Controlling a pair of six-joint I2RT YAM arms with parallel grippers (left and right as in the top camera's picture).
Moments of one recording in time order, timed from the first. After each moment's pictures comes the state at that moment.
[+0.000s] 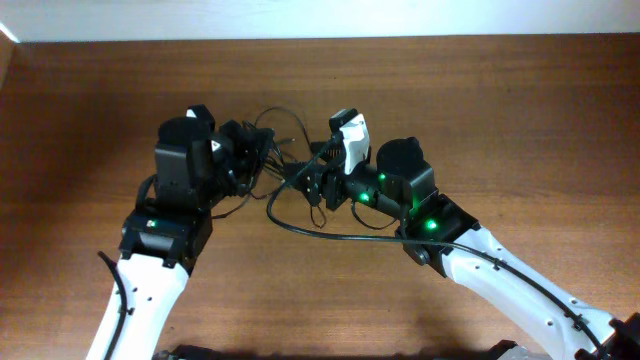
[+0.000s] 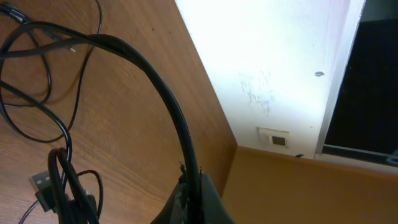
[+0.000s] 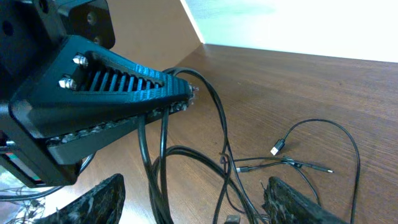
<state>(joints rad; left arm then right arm) -0.21 1.15 1.03 -0.37 0.28 -1.28 0.64 1.42 0.93 0.24 -0.37 0.37</state>
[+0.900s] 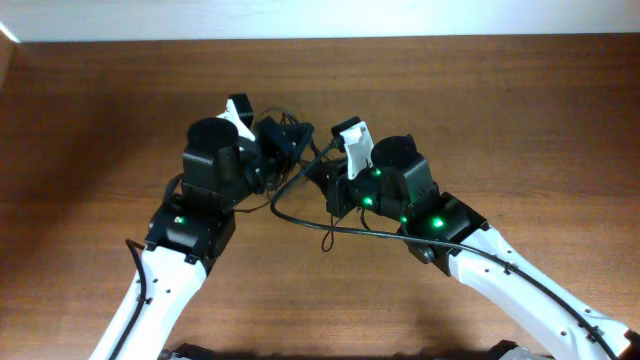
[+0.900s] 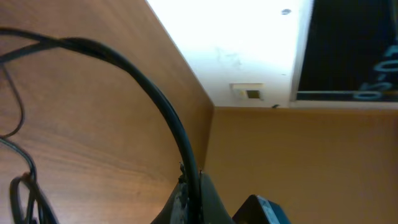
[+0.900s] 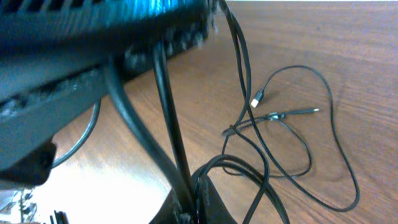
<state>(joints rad) -0.31 1.19 1.00 -0.14 0.38 -1.28 0.65 1.39 0.99 -0.08 -0.32 0.36</state>
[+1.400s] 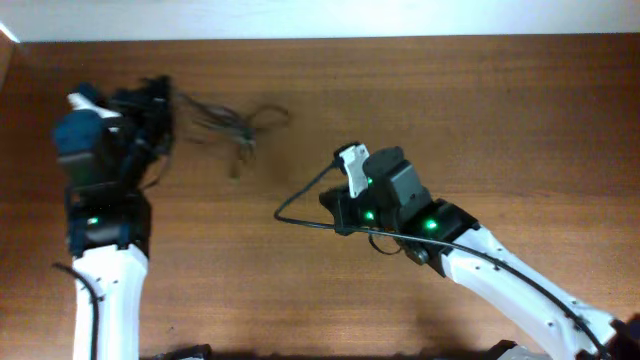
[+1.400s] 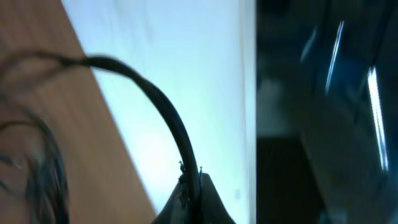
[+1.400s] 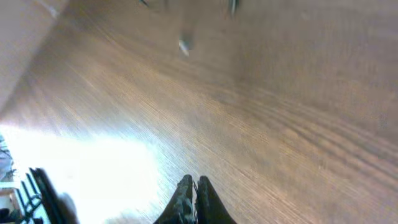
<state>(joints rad) 0.22 1.19 1.02 -0.01 0.30 -1.36 0.65 1.43 0.93 -0.23 -0.32 0.37</state>
